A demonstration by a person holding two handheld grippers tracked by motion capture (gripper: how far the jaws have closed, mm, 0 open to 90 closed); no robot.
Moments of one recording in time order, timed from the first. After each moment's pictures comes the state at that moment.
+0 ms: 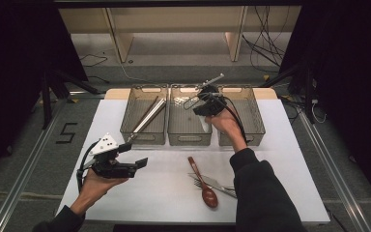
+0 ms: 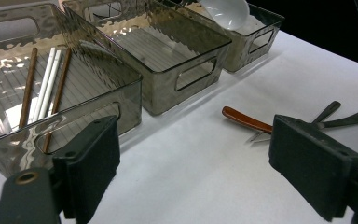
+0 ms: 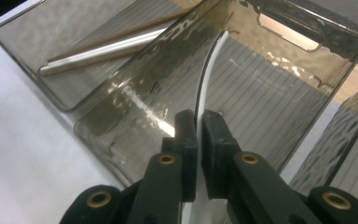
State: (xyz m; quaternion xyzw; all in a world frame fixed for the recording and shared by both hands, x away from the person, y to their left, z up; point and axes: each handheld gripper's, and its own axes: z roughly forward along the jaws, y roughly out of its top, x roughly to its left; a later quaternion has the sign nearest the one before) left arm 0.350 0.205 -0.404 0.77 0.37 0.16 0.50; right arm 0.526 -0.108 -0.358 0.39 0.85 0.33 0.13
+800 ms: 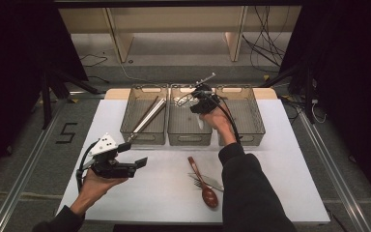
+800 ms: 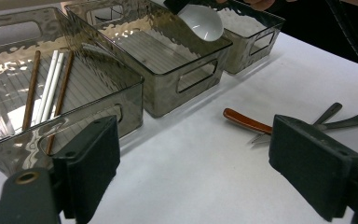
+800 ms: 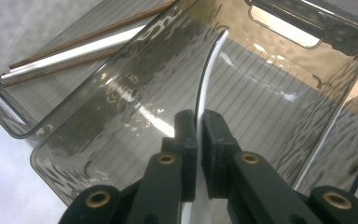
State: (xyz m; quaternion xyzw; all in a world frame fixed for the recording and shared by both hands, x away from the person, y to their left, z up) left arm 0.349 0.206 -0.403 0.77 0.37 0.16 0.50; right arm 0.551 -0.092 -0.376 0.41 0.85 0.30 0.14
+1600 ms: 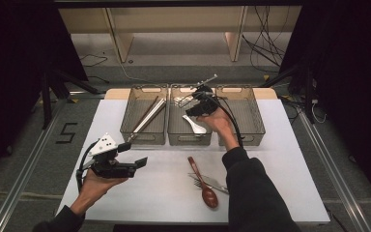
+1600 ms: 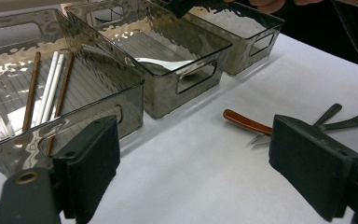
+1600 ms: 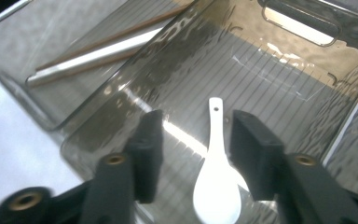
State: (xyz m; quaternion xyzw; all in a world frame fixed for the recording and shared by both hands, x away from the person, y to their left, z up) left arm 0.349 0.206 -0.403 0.77 0.37 0.16 0.50; right arm 0.541 -0.093 -0.374 0.41 0.85 0.32 0.12
